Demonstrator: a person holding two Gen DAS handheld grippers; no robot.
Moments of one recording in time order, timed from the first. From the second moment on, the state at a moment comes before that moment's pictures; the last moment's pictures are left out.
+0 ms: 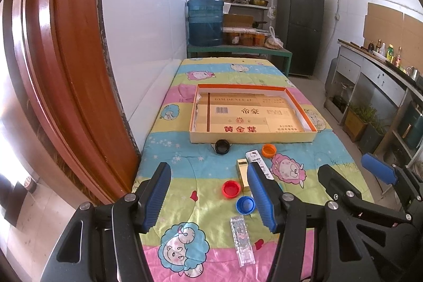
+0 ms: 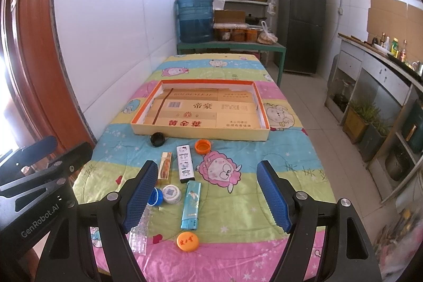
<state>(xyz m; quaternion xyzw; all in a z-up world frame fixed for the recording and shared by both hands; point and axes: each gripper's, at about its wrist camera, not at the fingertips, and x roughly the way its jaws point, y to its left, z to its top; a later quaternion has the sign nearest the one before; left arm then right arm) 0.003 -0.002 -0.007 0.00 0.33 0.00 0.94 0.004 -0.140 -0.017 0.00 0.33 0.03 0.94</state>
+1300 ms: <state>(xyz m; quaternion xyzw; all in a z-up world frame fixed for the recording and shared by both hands) 0.004 -0.003 -0.015 0.00 0.35 -0.01 0.94 0.006 -0.143 -0.024 0.00 0.34 0.03 0.94</state>
